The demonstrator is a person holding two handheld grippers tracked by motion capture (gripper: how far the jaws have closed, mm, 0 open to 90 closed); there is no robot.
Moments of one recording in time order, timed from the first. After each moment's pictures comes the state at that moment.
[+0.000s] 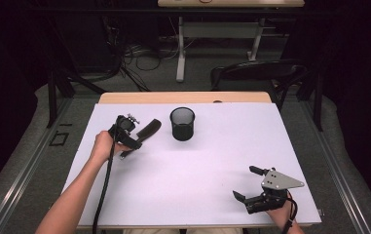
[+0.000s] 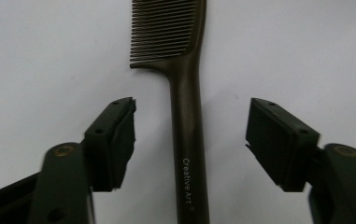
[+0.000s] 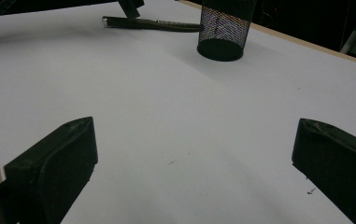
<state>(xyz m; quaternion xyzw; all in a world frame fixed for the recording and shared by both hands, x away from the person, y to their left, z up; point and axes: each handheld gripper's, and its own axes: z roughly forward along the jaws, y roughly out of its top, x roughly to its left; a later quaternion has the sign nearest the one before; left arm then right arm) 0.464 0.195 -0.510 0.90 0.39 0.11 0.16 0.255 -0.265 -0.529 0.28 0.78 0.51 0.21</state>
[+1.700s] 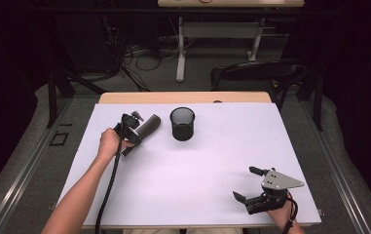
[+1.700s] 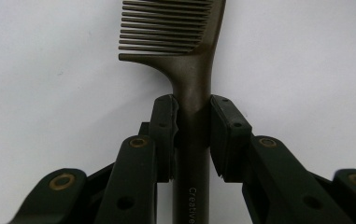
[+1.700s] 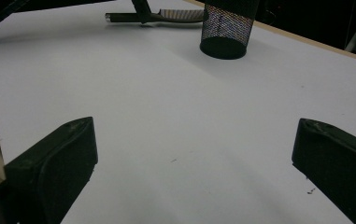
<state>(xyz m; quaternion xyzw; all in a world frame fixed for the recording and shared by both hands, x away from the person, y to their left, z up) 0.483 0.187 -0.517 0.88 0.44 0.07 0.15 0.254 -0.266 -0.529 0.28 0.78 0.51 0.21</state>
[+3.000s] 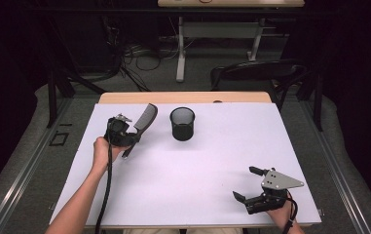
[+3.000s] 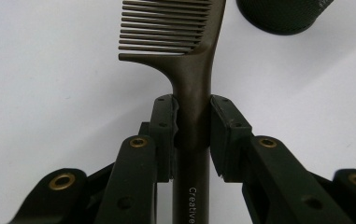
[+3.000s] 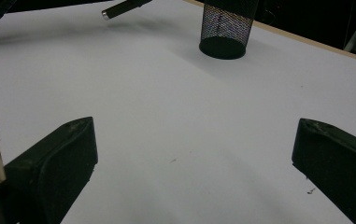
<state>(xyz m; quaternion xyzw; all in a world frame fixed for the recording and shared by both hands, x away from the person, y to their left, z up) 0.443 0.211 -0.508 0.83 0.43 0.12 0.32 0.255 -0.265 -0.530 0.28 0.78 0.51 0.21</state>
